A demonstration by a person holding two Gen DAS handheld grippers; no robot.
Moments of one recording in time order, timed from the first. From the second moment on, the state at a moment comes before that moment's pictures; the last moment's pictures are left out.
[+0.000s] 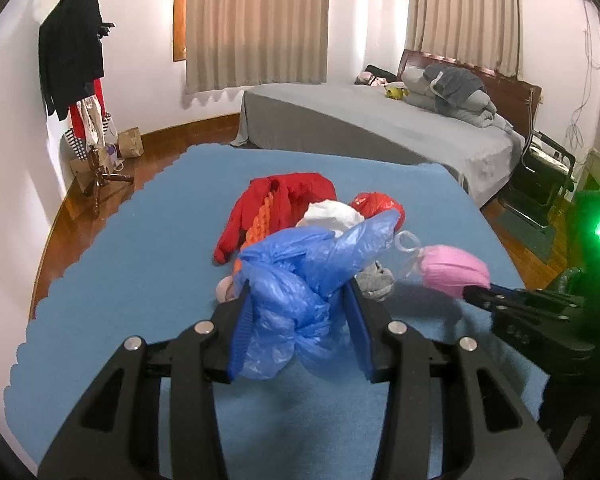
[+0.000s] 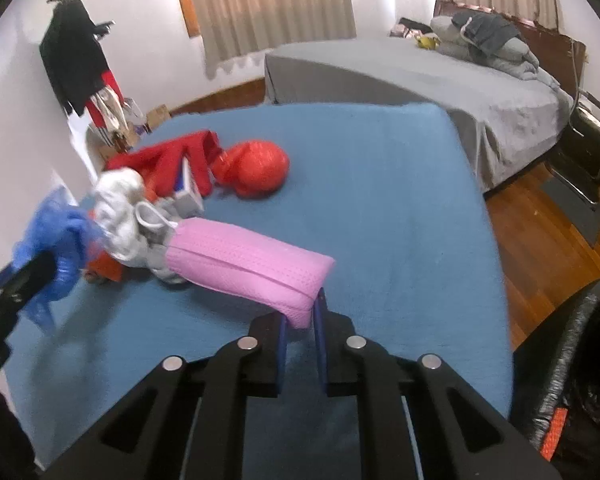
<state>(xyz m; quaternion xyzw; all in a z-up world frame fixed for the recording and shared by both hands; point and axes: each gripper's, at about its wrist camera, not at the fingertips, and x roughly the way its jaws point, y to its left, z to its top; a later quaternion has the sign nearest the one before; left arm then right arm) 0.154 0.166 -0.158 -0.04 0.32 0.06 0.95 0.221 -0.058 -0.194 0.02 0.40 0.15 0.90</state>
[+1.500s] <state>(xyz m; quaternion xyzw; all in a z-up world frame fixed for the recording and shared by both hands) 0.111 -0.068 -0.121 0.03 0.29 -0.20 0.94 0.059 -0.313 -0.135 0.12 0.37 -0.08 0.92</state>
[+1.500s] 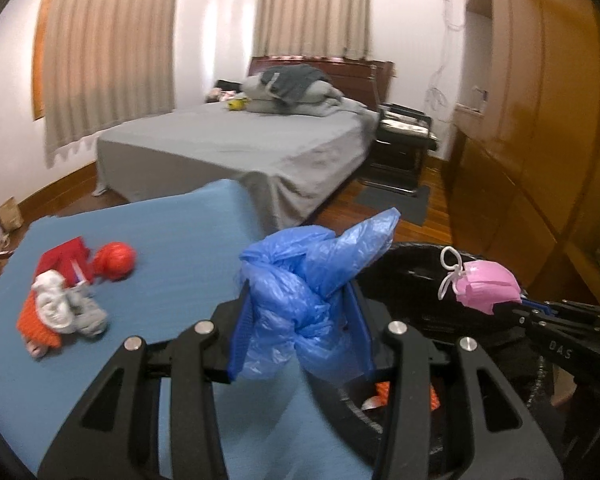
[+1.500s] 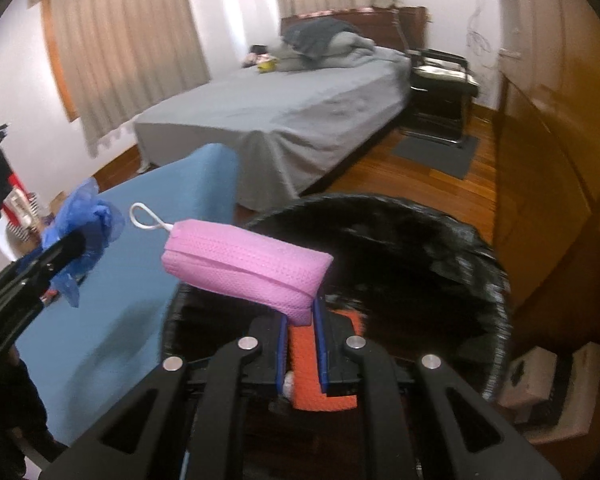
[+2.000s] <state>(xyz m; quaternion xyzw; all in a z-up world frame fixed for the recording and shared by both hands) 0.122 -0.148 -0.135 0.02 0.30 -0.30 0.90 0.032 -0.360 -0.150 0.11 0.39 -0.15 0.90</state>
